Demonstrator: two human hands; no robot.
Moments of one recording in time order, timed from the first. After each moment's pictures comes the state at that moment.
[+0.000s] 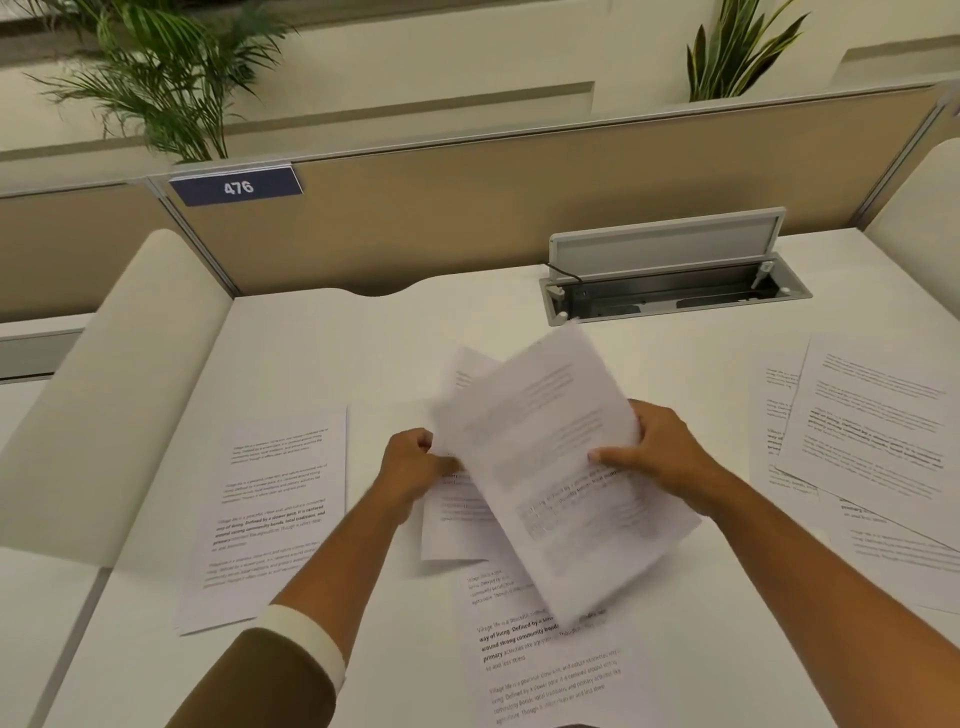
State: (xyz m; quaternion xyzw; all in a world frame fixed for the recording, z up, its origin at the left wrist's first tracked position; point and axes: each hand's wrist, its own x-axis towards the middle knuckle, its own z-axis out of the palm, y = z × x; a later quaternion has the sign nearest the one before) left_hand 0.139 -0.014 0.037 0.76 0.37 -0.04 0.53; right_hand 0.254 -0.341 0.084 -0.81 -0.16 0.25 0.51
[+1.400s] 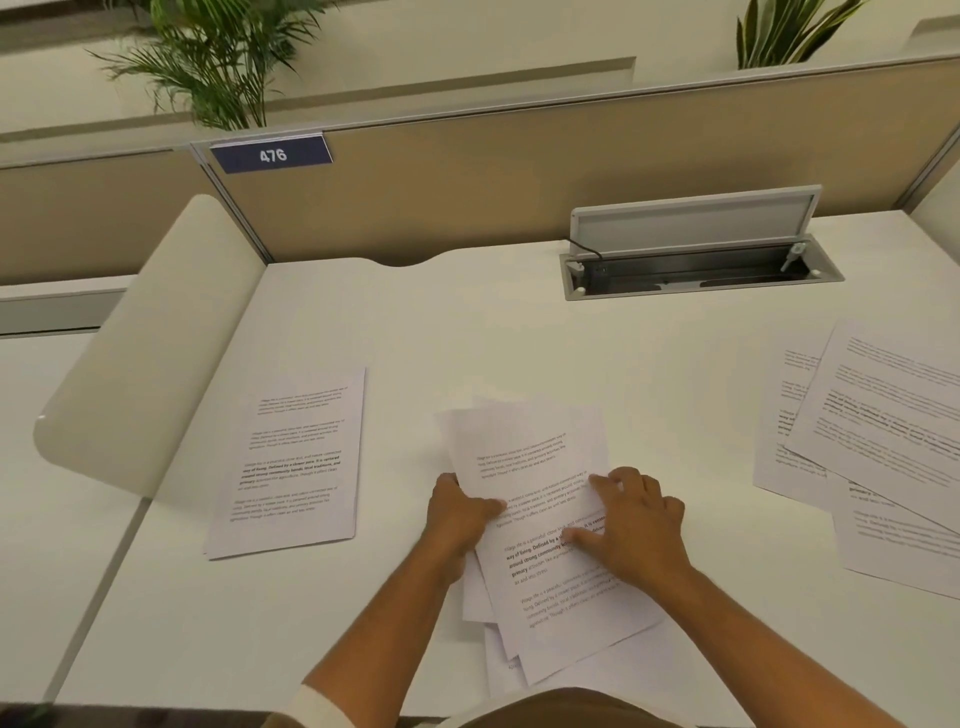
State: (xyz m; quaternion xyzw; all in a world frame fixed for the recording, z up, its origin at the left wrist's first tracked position) left_hand 0.054 -0.129 0.040 0.63 0.44 -0.01 0.64; right_hand 0.145 -0.343 0.003 -0.96 -0.20 0.16 0.08
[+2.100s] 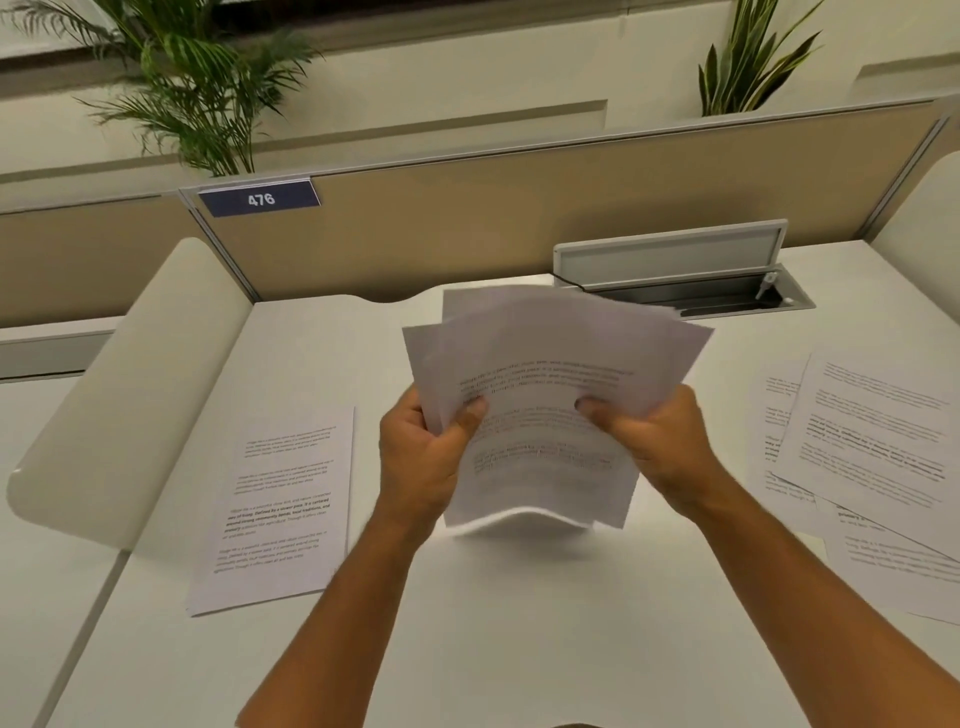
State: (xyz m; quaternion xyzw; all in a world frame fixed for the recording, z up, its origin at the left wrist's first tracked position) left_hand 0.094 -0.106 0.162 0.69 0.15 0.26 0.66; right_hand 0.209 -0.323 0.156 -0.67 -0.19 0.11 0.71
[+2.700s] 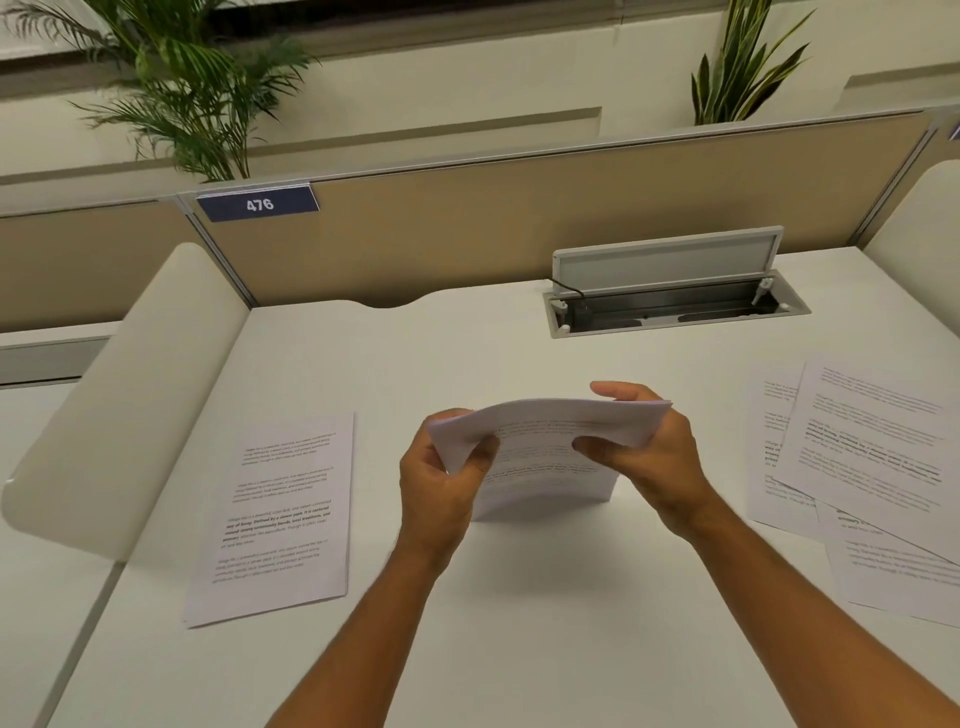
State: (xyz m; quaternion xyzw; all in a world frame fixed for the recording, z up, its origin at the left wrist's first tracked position) left_hand 0.085 -0.112 0.125 0.68 0.15 0.27 0.67; right_hand 0.207 -0.325 0.125 -0.69 -0.18 0.12 0.69
